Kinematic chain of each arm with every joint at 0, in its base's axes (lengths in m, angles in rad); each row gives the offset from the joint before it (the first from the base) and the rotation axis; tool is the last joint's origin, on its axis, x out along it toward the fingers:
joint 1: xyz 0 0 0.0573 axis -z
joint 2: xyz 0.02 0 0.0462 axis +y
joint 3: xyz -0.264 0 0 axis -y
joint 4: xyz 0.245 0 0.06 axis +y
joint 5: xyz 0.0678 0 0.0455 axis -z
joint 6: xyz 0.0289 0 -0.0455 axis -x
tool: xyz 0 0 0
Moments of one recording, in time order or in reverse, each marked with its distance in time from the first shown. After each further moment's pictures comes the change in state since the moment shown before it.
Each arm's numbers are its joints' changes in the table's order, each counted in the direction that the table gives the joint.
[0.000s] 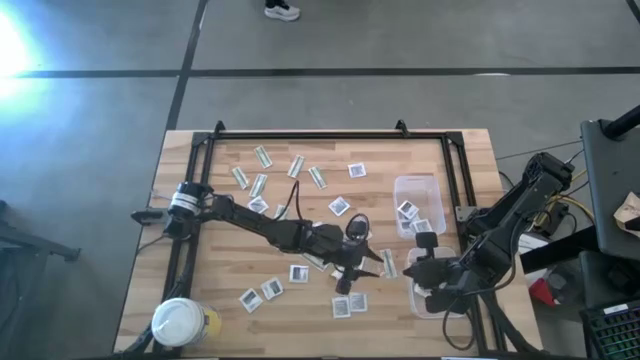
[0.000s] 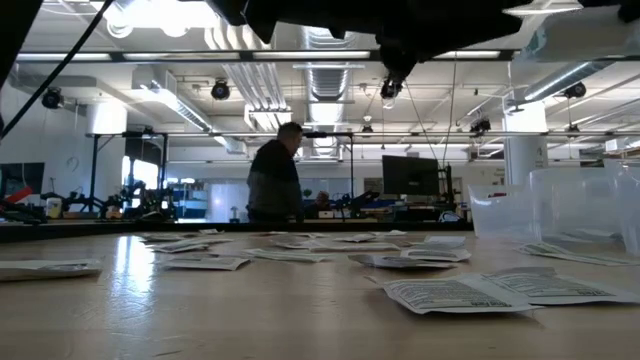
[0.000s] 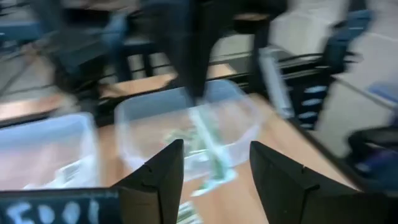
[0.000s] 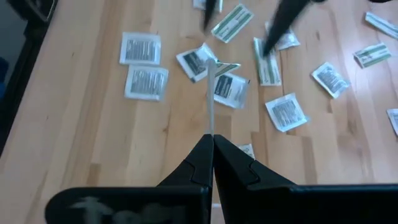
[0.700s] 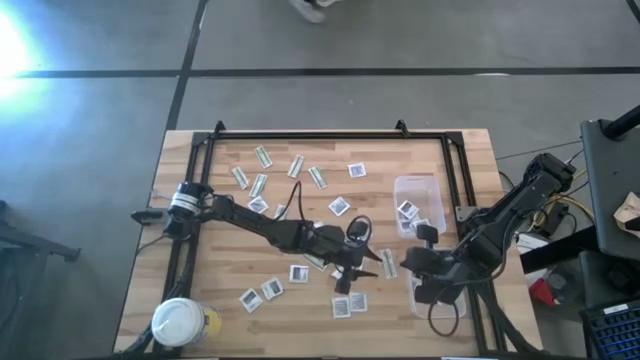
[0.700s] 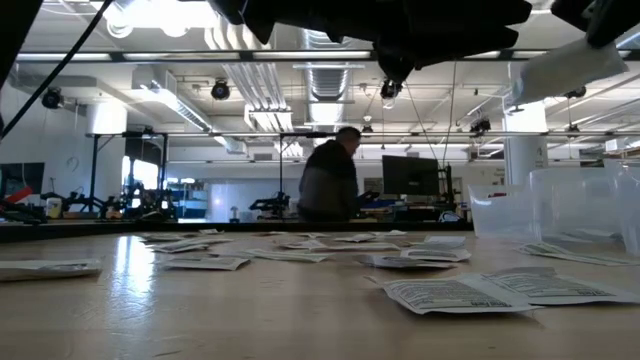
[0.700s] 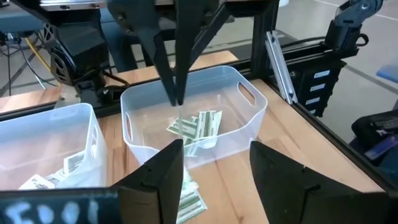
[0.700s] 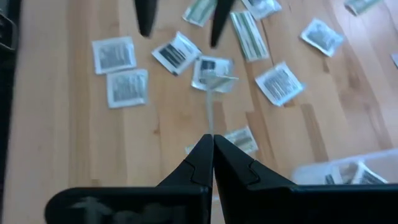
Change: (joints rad) left arm 0.007 -0.001 0.006 0.053 0.000 -0.035; right arm 0.085 0.000 -0.002 0.038 -0.051 -0.185
